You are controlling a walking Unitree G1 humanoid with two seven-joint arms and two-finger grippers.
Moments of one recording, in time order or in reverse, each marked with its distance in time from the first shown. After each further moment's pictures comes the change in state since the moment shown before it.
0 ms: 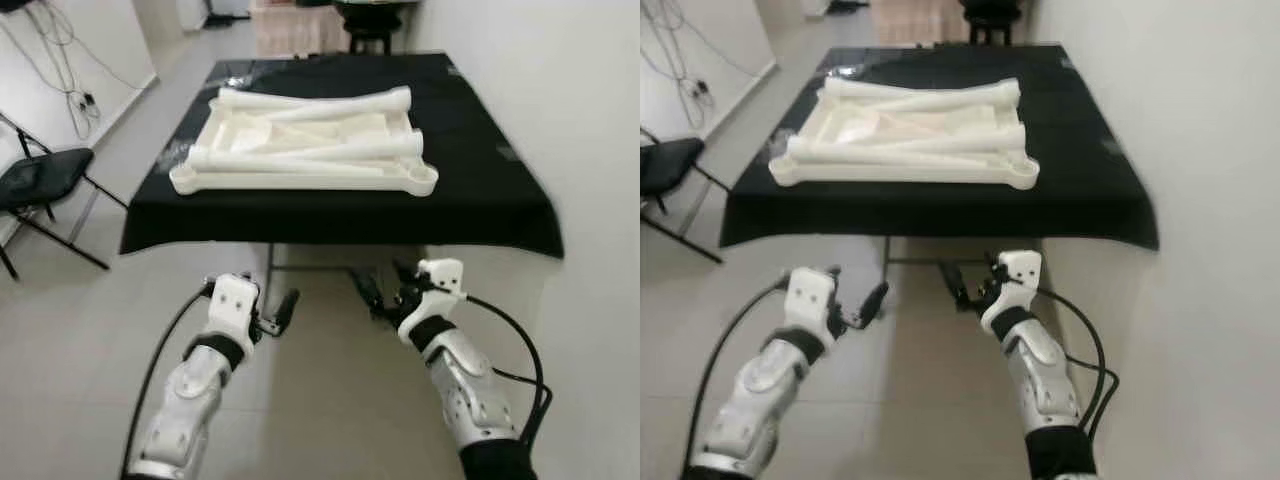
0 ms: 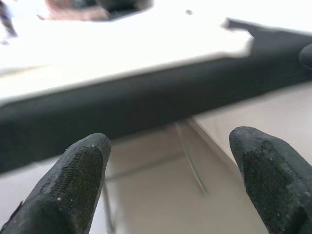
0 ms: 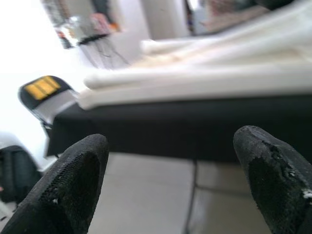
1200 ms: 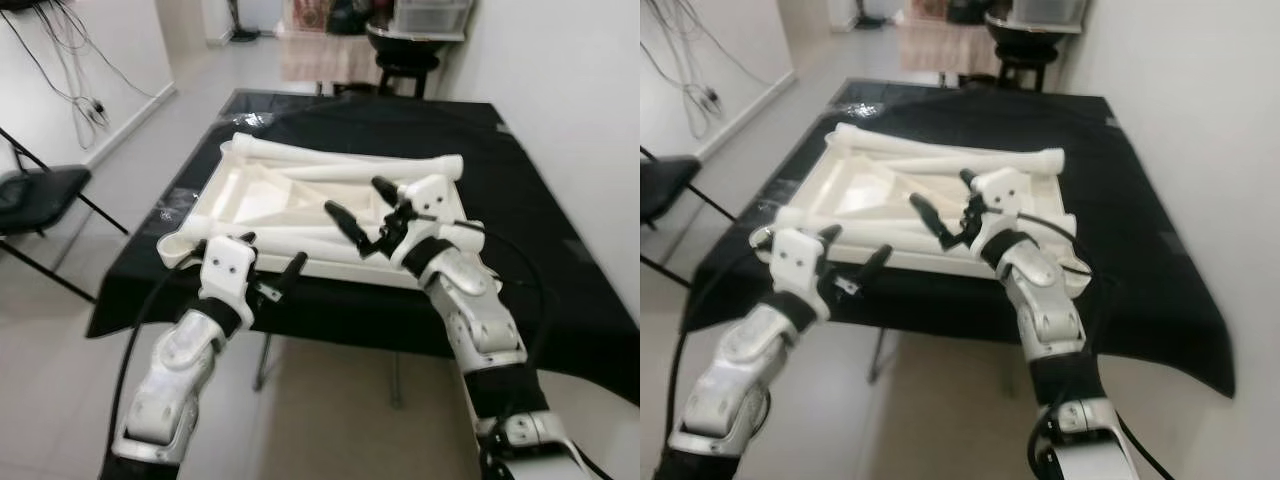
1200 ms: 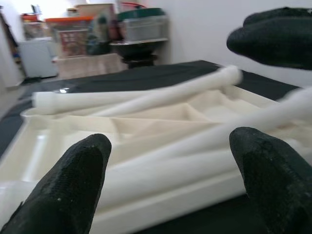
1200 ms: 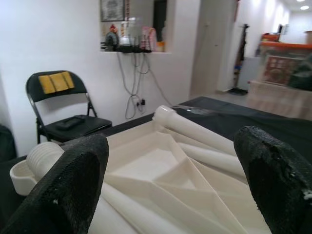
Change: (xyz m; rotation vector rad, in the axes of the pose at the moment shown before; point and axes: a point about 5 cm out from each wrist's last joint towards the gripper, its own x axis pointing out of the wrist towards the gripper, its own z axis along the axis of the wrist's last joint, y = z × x) left arm 0.009 -0.002 0.050 -0.007 -0.121 -0.077; right arm 0.041 0.013 0.081 -0.290 -0.067 0.189
